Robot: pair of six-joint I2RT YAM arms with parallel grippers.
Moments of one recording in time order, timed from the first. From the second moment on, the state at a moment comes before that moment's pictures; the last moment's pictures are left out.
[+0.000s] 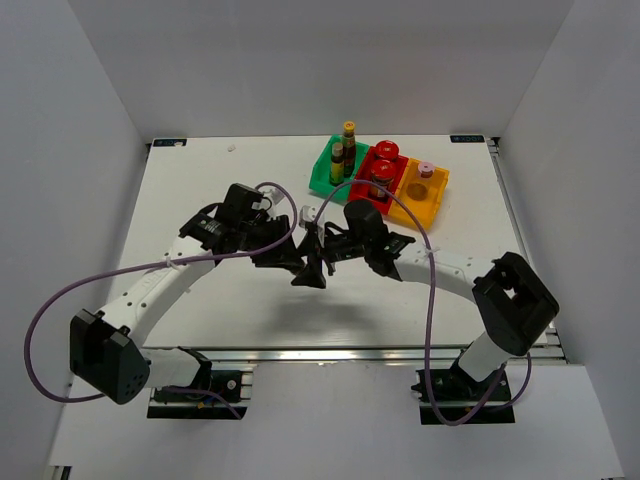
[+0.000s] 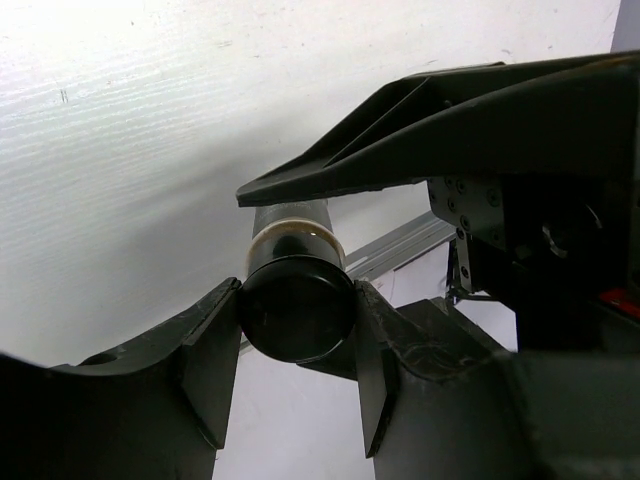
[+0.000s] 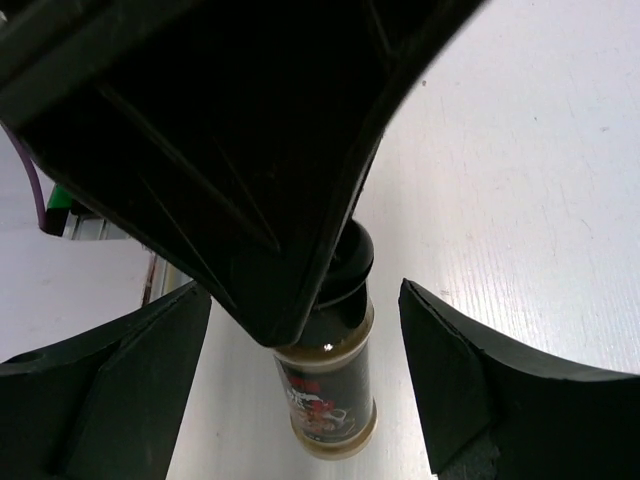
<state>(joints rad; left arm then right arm) -0.51 1.28 1.12 -0.74 0.36 -0.55 0.81 1.59 0.96 0.26 -0.82 -0.14</state>
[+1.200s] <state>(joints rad) -0.52 1.29 1.15 -0.75 0.29 -0.54 0.82 1.65 0.97 0.30 -0.74 -0.10</state>
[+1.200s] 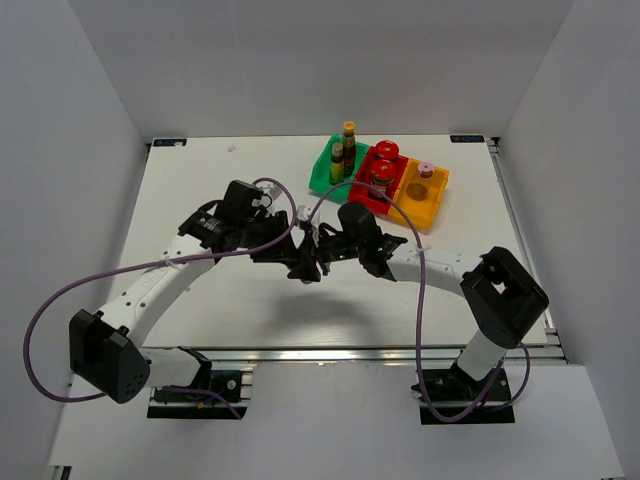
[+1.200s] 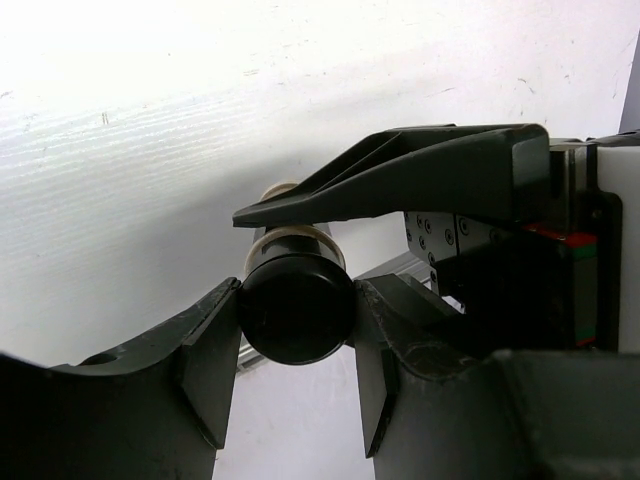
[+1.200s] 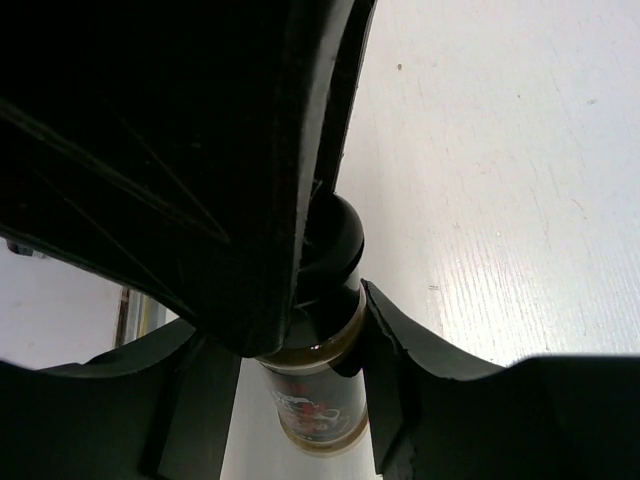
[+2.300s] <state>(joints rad) -0.40 1.15 1.00 -0.29 -0.31 -0.67 0.35 1.35 0.87 0.39 -0.36 0.03</state>
